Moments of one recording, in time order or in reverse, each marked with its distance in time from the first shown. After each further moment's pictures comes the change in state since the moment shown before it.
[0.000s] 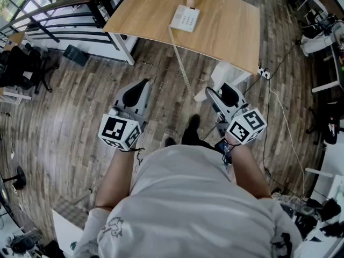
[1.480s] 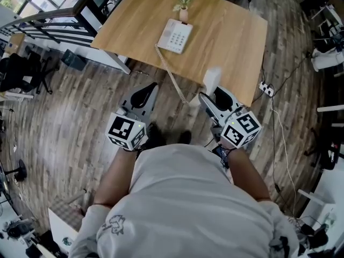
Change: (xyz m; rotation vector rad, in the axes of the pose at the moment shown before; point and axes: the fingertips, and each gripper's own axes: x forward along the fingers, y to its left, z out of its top) left arm 0.252 0.007 -0.003 0.026 0.077 -0.006; right arm 0.088 -0.209 0.047 0.071 0.054 0.098
